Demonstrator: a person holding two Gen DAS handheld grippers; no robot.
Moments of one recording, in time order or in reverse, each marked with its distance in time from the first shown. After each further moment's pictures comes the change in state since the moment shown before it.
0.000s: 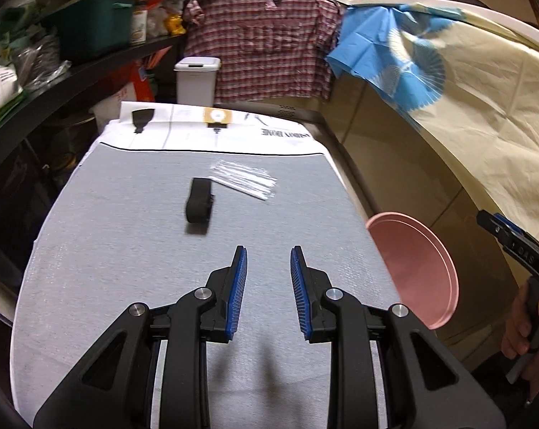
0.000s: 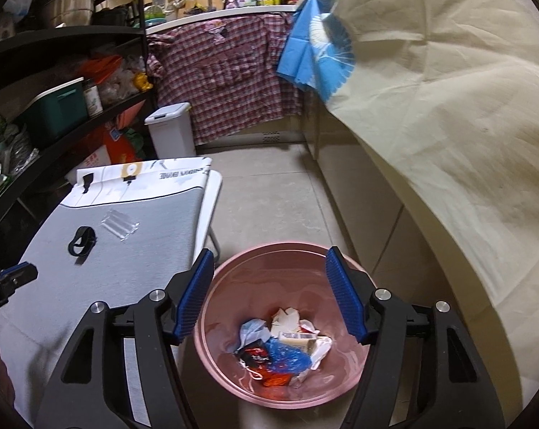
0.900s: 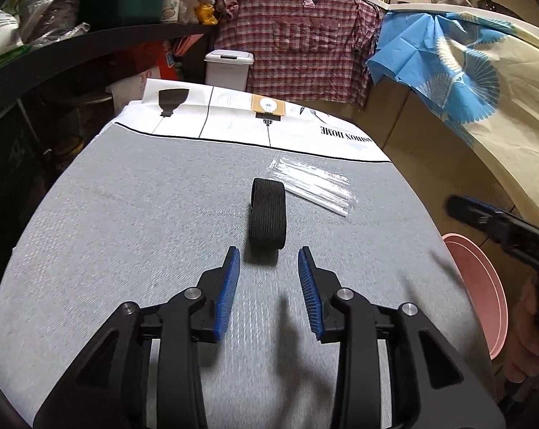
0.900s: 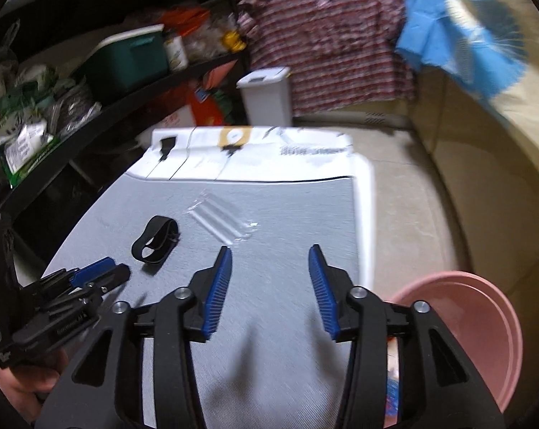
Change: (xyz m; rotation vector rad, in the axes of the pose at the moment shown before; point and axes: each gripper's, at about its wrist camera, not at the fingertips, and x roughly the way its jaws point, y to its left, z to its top) left arm 0.085 0.067 0.005 -0.057 -0.029 0.053; right arm 0.116 0.145 0.020 -0.149 0.132 0.336
